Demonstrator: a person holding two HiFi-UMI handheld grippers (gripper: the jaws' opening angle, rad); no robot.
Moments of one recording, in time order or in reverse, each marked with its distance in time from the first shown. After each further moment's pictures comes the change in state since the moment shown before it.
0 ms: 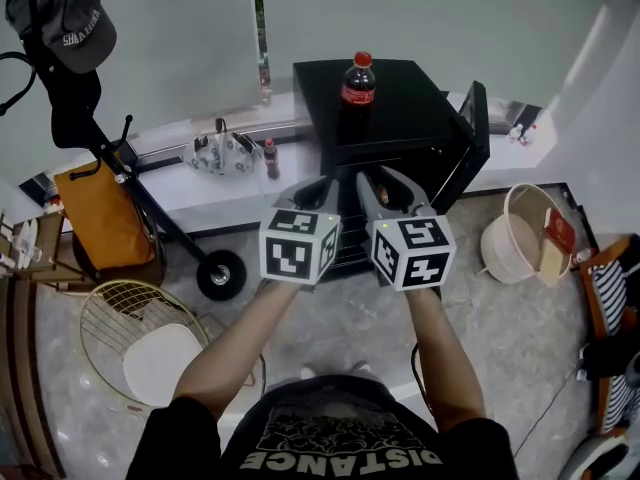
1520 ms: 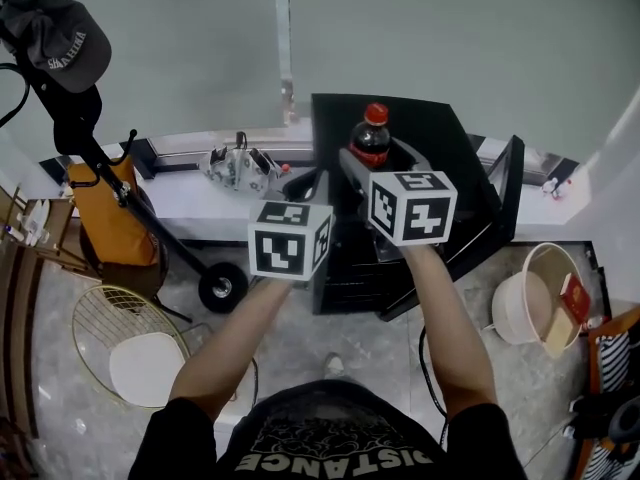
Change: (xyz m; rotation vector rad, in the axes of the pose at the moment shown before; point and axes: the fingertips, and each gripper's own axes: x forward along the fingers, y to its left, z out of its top) left arm 0.096 0.080 0.066 -0.009 -0.026 0.240; right arm 0.166 -0.073 0.057 0.016 0.059 0.181
